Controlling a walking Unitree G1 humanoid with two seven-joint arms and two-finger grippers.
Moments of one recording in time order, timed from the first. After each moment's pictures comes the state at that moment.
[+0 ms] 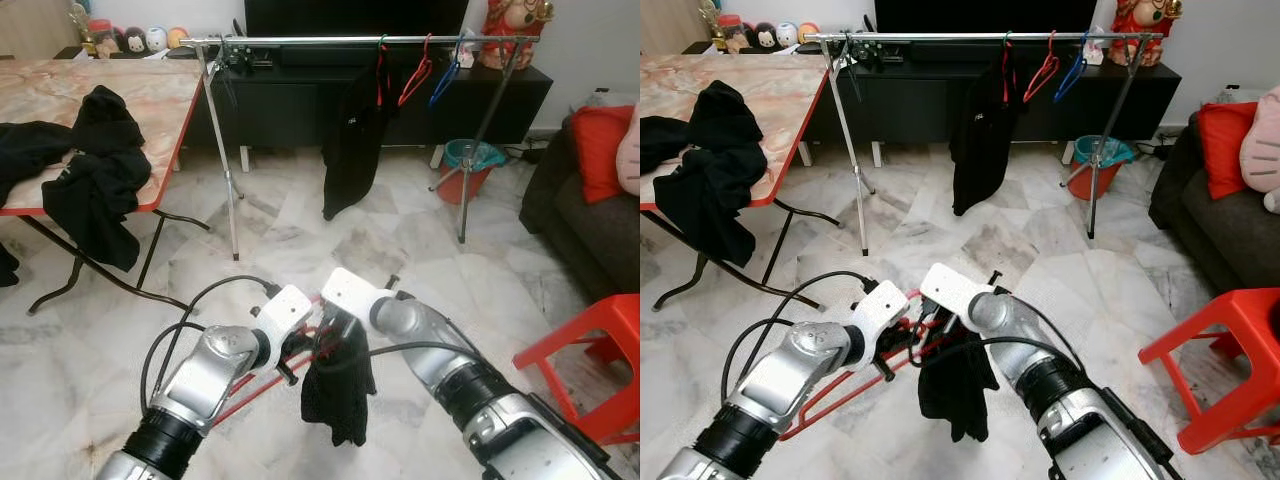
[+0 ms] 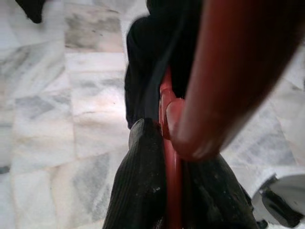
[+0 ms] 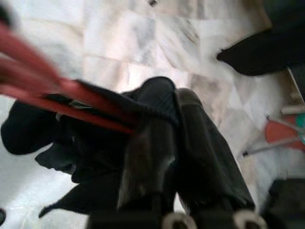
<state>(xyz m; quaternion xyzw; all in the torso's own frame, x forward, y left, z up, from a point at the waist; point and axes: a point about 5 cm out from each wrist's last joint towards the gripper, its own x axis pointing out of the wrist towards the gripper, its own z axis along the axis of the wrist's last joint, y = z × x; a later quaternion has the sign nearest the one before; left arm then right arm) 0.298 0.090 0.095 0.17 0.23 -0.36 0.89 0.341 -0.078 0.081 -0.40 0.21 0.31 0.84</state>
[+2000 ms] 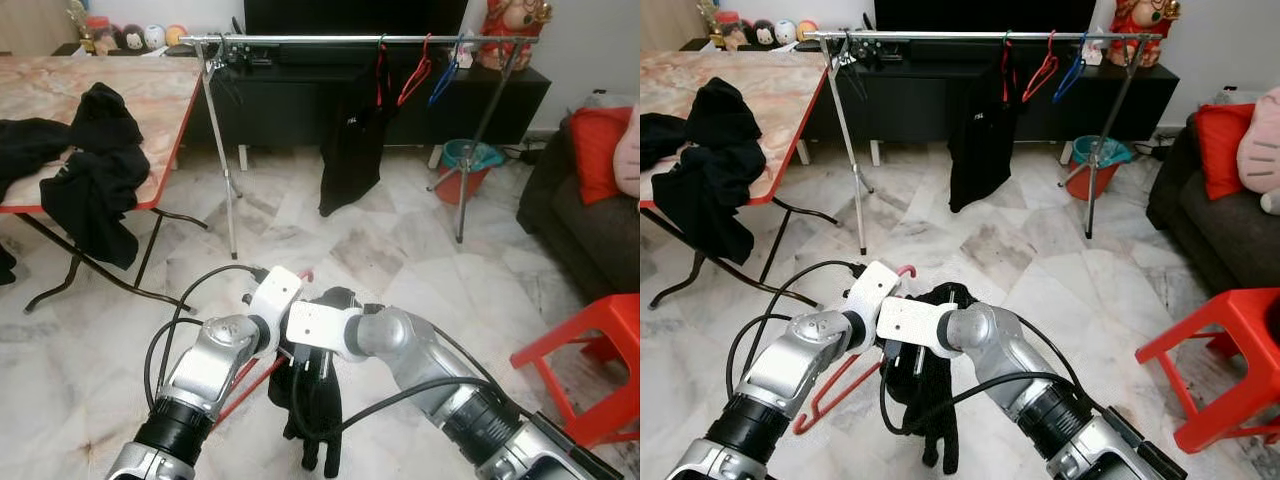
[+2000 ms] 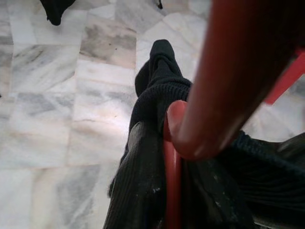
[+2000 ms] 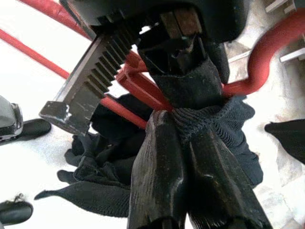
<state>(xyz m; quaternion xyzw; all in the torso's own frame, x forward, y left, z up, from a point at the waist) 0.312 0.095 0.100 0.07 0.22 -0.31 0.92 0.301 -0.044 0.106 -0.41 0.16 0.50 0.75</state>
